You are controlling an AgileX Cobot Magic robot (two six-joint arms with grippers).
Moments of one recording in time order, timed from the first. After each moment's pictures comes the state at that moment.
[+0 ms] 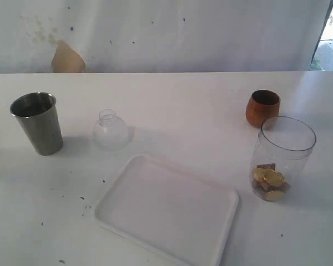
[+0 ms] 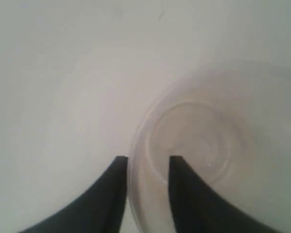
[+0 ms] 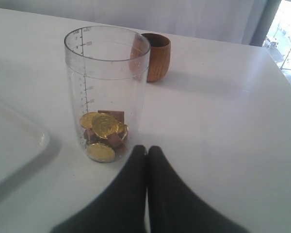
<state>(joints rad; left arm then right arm) 0.40 1.79 -1.32 -0.02 0.81 -0.05 -0.02 0.04 0.00 0.02 0.32 -0.12</state>
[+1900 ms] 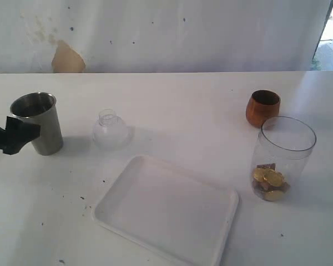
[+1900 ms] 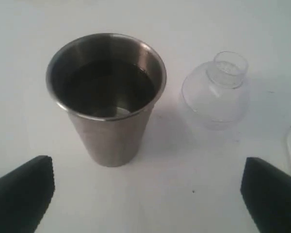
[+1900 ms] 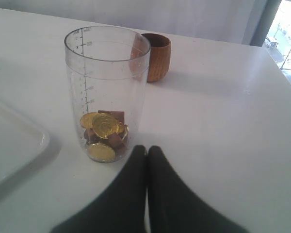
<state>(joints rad) 0.07 1.40 -0.59 -1.72 0.42 1.91 -0.02 0.04 0.00 0.03 0.32 -0.12</state>
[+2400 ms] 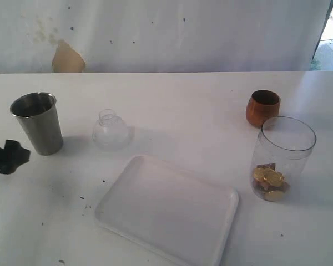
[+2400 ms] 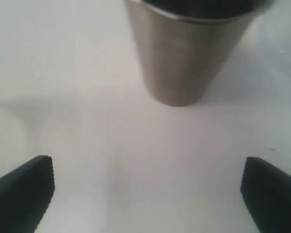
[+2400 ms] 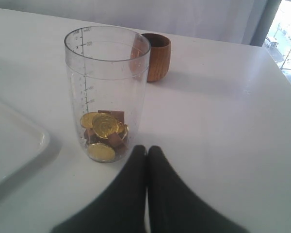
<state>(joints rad) 0.07 1.51 -0.58 -1.73 0.20 1.87 -0.02 0.04 0.00 0.03 0.32 -0.12</state>
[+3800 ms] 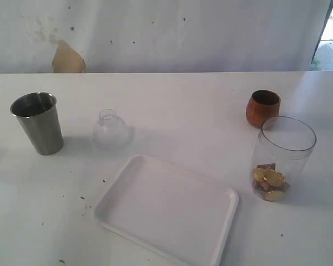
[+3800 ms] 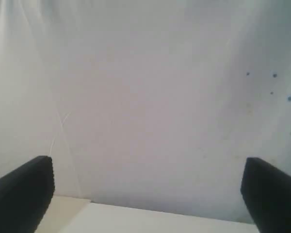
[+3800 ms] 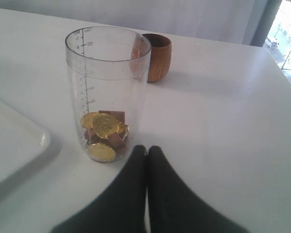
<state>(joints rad) 0.07 0.83 -0.77 -1.23 -0.30 1.41 -0.02 0.04 0.00 0.03 0.32 -0.12</state>
